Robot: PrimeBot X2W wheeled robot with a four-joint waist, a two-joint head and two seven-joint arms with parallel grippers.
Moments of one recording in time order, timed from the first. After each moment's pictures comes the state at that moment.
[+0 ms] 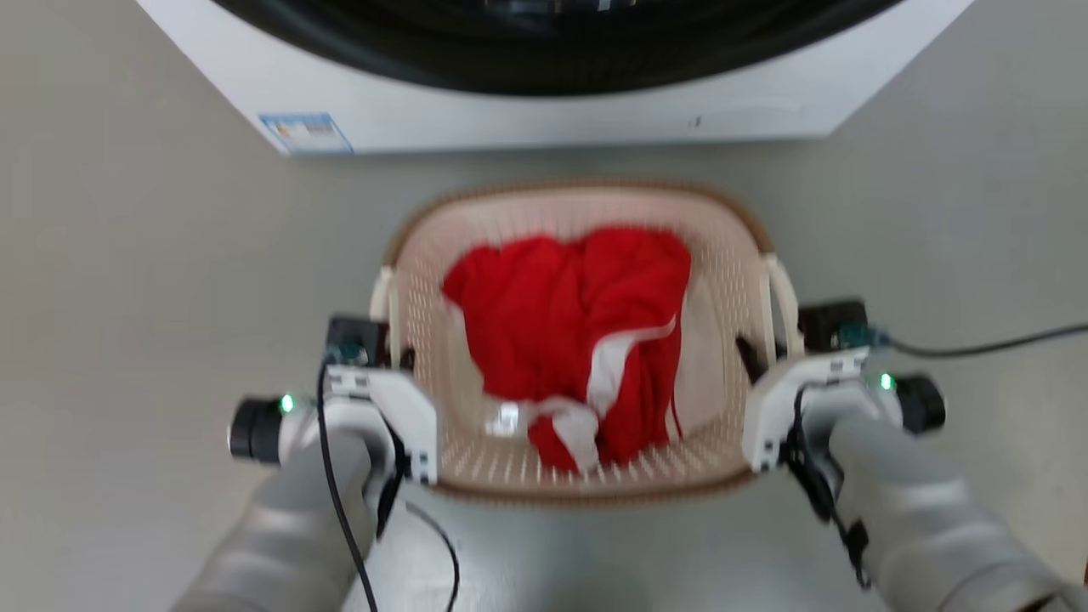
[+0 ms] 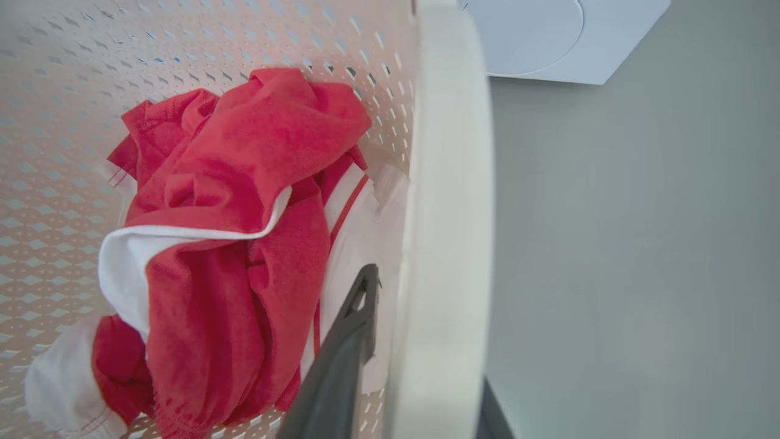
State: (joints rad) left arm -0.82 0.05 -1.05 1.26 -0.99 0.06 -0.25; right arm -0.83 -0.06 0.78 1.30 0.74 0.11 -0.20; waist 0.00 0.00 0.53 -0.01
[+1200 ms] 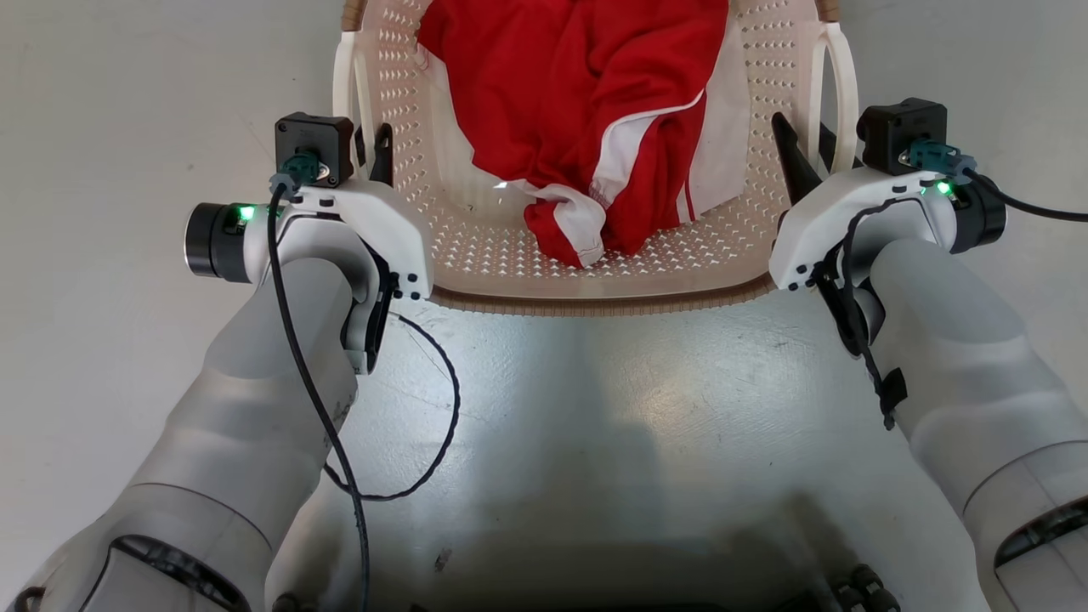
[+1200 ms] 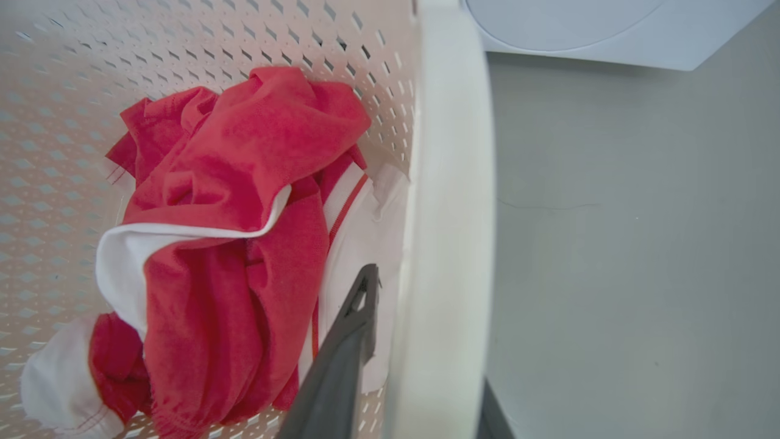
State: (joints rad) left arm -1.02 0.11 -0.76 1.06 -0.73 0.14 -0.26; right arm -1.05 -0.11 0.49 1.20 0.45 0.12 -0.25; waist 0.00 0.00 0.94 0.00
